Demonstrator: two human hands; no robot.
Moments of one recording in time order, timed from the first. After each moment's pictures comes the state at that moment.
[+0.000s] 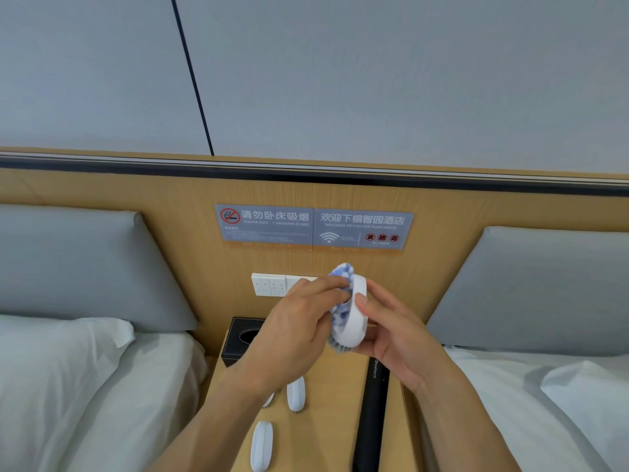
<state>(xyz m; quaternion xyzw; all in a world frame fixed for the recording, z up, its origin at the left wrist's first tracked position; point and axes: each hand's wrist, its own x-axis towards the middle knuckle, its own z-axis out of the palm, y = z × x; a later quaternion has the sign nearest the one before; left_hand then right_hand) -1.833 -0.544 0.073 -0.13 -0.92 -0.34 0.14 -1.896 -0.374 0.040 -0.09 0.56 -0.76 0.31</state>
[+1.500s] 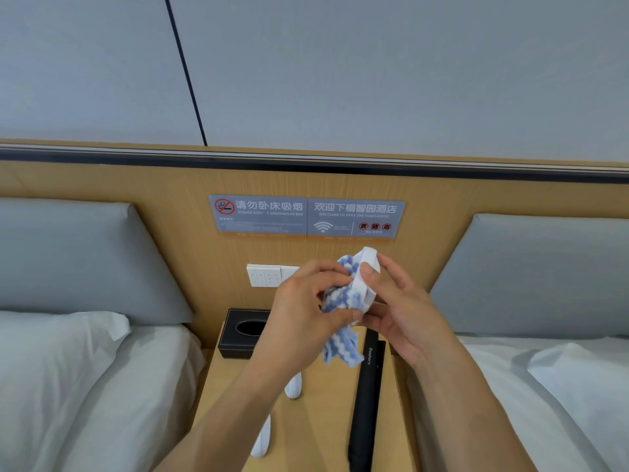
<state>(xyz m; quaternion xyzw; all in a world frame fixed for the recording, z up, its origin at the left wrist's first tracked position) -1.828 -0.522 0.074 -0.03 -0.85 -0.51 0.15 -1.887 -0.371 0.065 -0.01 0.56 -0.80 0.24</state>
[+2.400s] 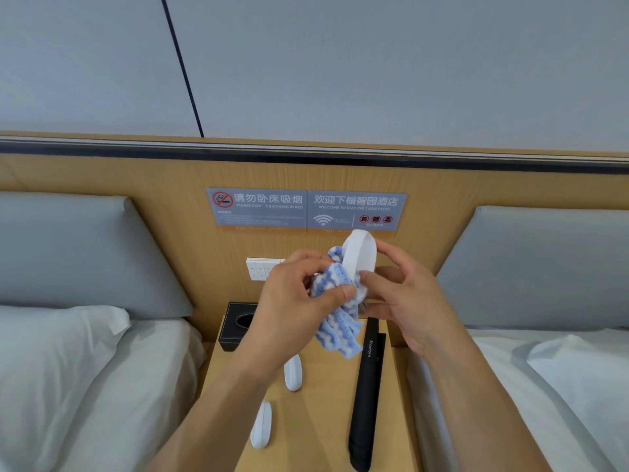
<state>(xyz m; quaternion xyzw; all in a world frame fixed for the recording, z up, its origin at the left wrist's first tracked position) -1.825 -0.530 0.087 0.02 -0.80 -0.59 0.13 -1.893 -0.366 0.064 -0.10 0.66 -0.73 0.16</state>
